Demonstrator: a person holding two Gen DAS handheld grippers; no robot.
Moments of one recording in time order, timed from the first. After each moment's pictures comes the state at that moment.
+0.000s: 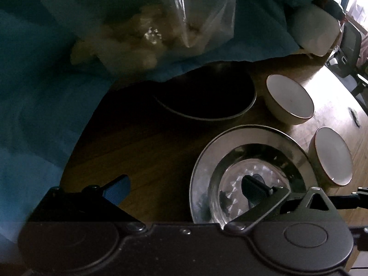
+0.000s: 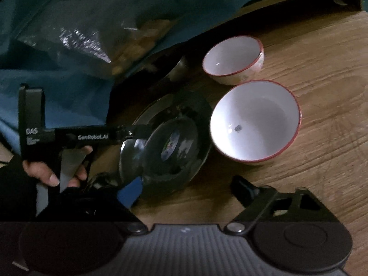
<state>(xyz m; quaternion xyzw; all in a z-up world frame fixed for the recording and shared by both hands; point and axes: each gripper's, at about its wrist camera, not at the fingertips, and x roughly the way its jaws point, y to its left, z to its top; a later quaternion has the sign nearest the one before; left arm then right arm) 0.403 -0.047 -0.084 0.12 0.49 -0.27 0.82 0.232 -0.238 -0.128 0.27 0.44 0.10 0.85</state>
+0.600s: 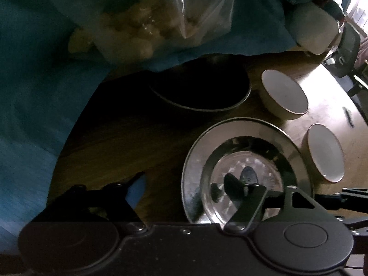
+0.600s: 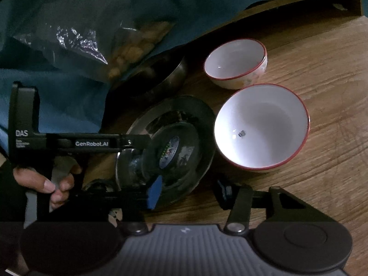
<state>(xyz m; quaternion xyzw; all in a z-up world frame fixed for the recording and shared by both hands) 0.398 -0.044 -0.086 0.09 0.51 -0.28 0.81 0.236 -0.226 -0.128 0.26 0.43 0.09 0.86</state>
